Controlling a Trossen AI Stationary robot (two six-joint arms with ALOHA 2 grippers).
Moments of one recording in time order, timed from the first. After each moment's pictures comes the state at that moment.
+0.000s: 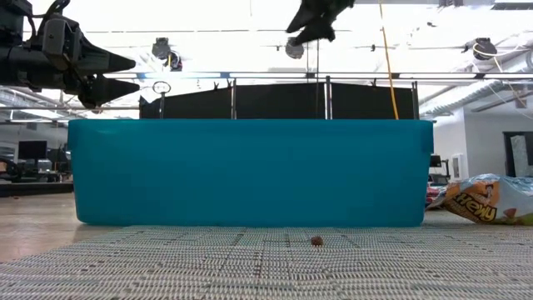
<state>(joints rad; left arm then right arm) 0.03 0.01 0.01 0.08 -0.29 -0.08 -0.46 1.55 1.72 -0.76 -0.15 -0.07</state>
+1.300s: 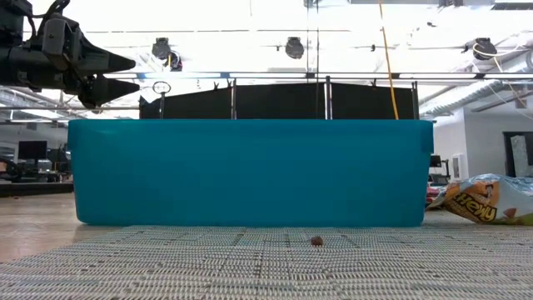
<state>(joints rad) 0.03 0.01 0.01 0.08 -0.29 -0.08 0.38 1.50 1.67 -1.21 0.03 -0.06</state>
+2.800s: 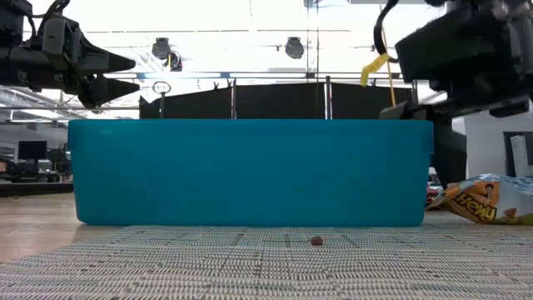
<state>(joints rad) 0.03 0.01 0.01 0.08 -0.29 -0.08 0.47 1.75 1.04 -0.64 -0.08 0.07</state>
